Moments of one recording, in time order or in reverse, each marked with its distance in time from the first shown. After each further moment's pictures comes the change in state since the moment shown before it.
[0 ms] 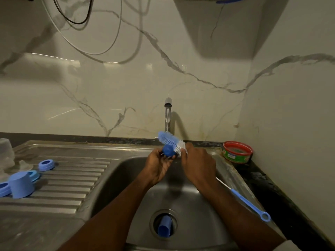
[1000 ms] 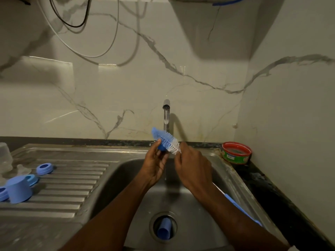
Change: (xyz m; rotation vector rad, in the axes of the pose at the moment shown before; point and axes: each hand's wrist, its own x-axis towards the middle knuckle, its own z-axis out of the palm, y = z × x) left_hand 0.001 0.009 0.005 0.042 -0.091 0.125; right_hand -0.012 -0.013 -0.003 0.083 0.093 -0.102
